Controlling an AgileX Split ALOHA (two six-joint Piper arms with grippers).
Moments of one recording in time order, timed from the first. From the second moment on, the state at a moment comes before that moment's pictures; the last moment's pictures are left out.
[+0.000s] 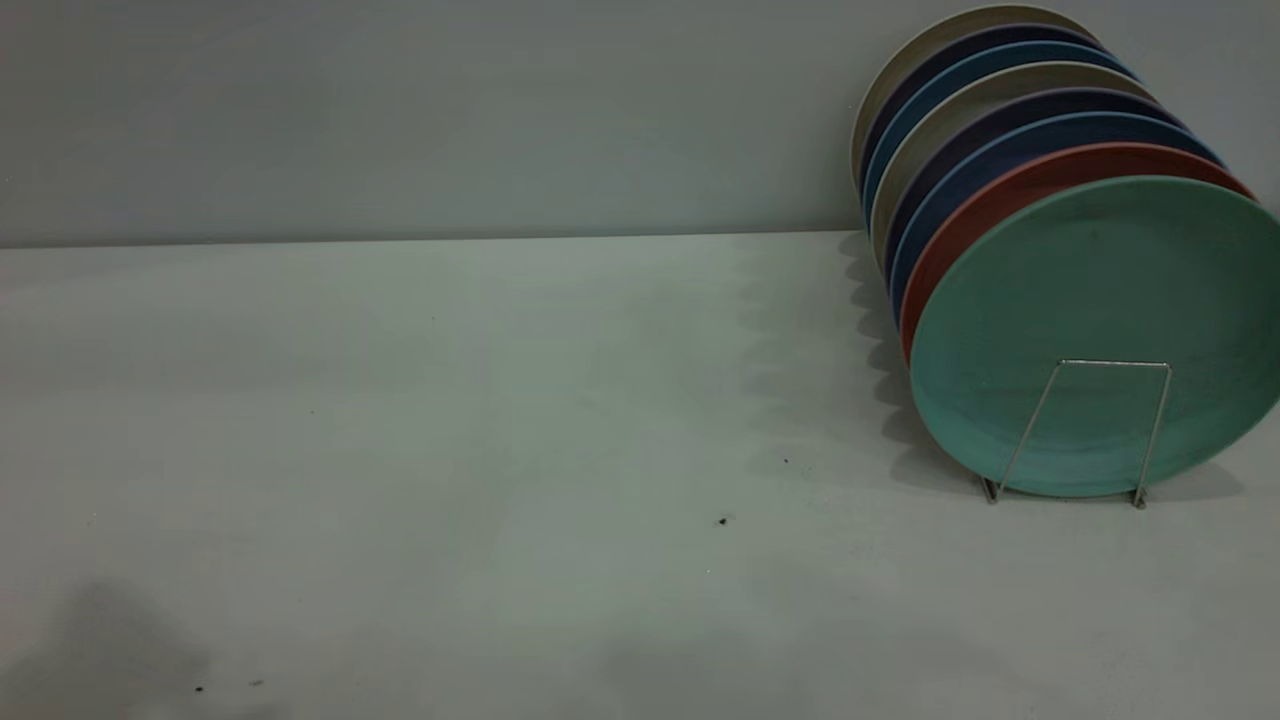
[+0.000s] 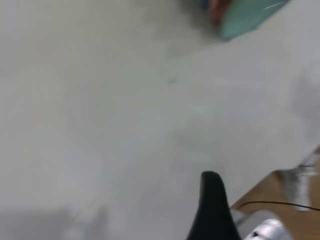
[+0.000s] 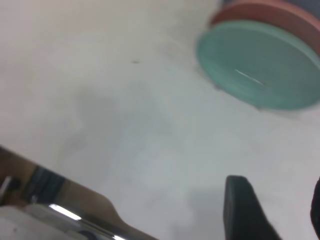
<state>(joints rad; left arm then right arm) 0.08 1.12 -1.08 -0.63 1.09 0.59 0.05 0.91 -1.14 0.27 1.24 -0.35</state>
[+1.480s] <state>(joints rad) 0.08 0.52 -0.53 -0.02 1.16 0.08 0.07 0.18 -0.47 -0.01 1.12 -0.04</state>
